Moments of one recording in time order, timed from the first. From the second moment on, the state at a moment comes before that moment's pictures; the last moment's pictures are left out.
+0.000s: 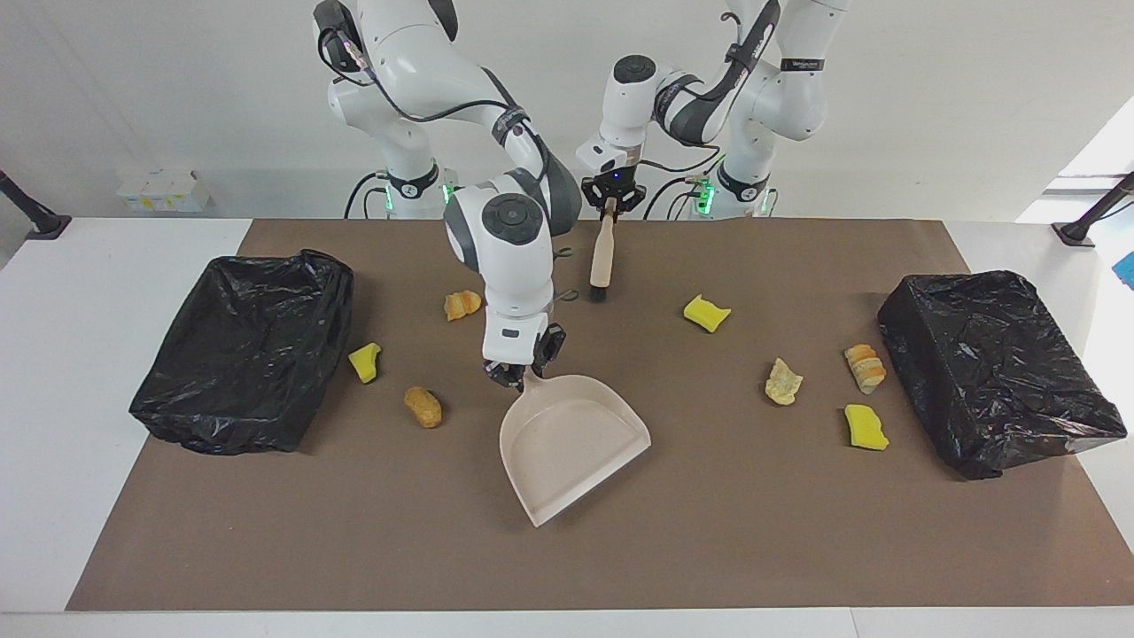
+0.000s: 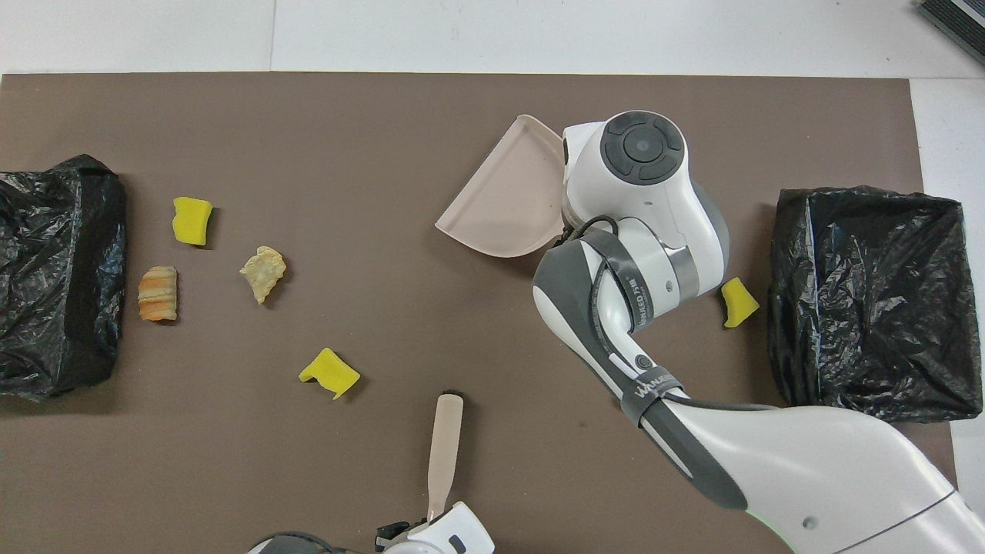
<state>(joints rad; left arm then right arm) -0.91 -0.35 -0.12 -2.66 -0.09 2.31 -0.78 0.33 0.47 0.07 -1.53 -0.07 2.02 -0.54</state>
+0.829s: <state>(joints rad) -0.33 -0.36 -0.11 -2.37 0.09 1.96 -0.63 0.41 0.42 0.08 -1.58 -0.09 1.91 -1.07</state>
